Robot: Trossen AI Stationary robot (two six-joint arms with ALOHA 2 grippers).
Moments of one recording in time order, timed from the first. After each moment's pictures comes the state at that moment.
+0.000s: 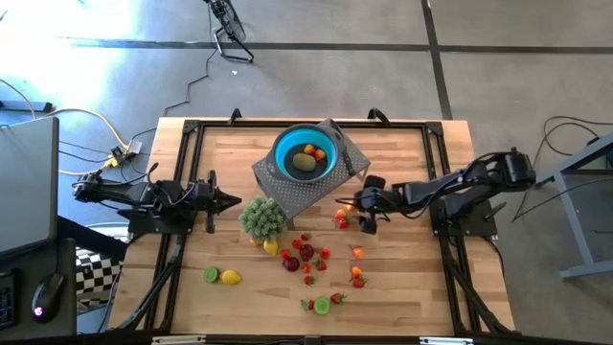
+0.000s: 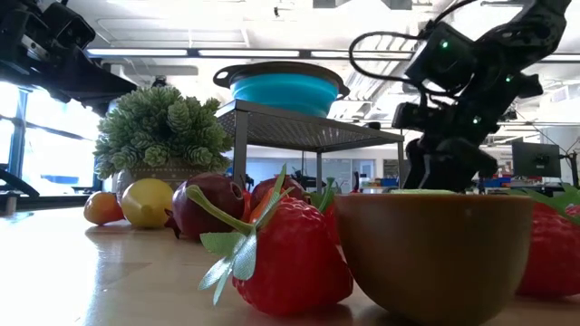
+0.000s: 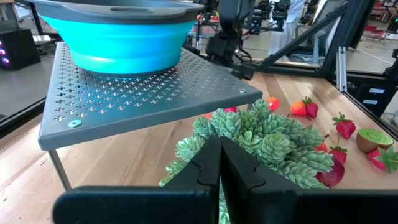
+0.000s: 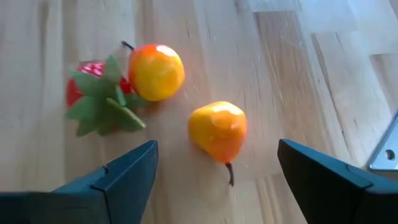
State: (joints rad) left arm -0.20 0.02 0.09 -0.18 -0.31 -0.11; right arm -0.01 1.46 0.50 0.01 0.20 0.08
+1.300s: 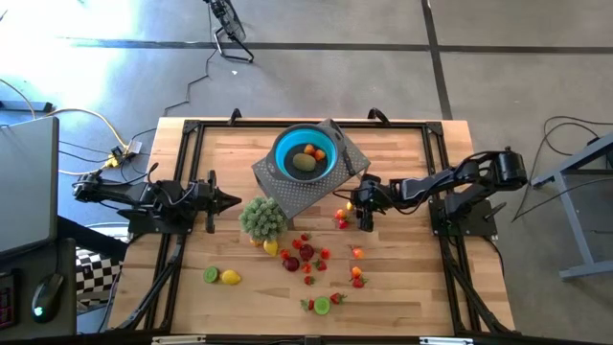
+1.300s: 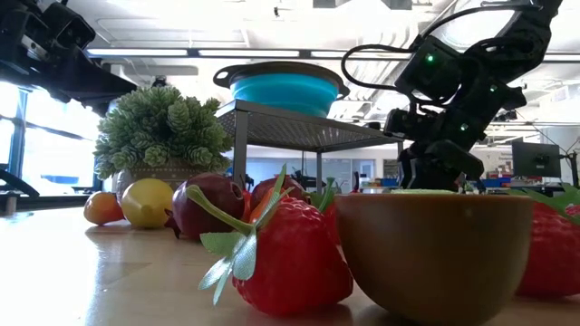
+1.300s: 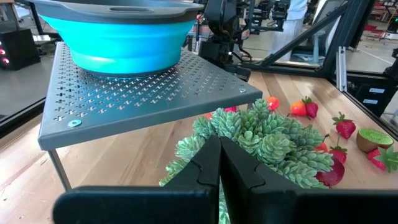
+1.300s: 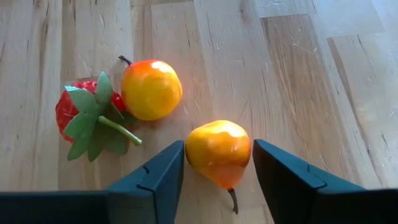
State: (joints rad) left arm -0.20 0.02 0.09 -0.18 -0.31 -0.11; right arm -0.08 1.51 0.50 0.10 0.08 0.05
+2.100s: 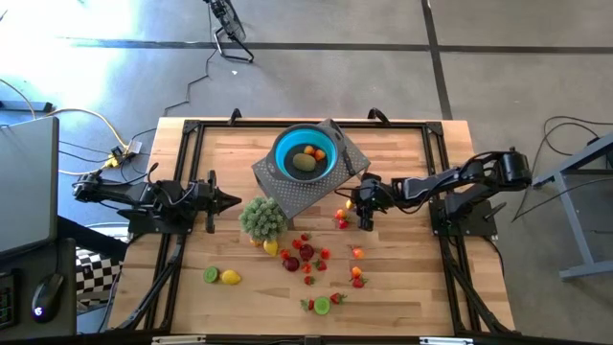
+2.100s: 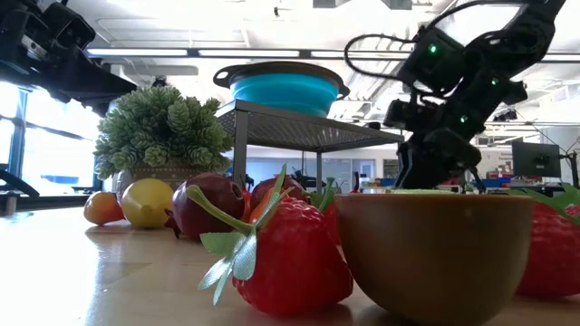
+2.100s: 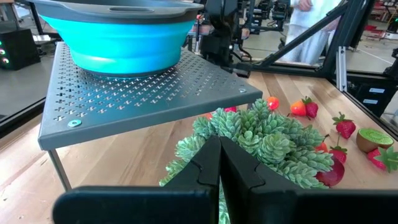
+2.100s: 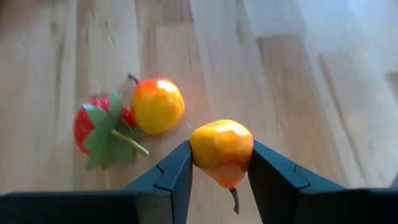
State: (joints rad) left arm -0.20 0.02 0.09 -0.18 -0.31 -0.11; right arm -0.08 1.46 0.50 0.10 0.08 0.06
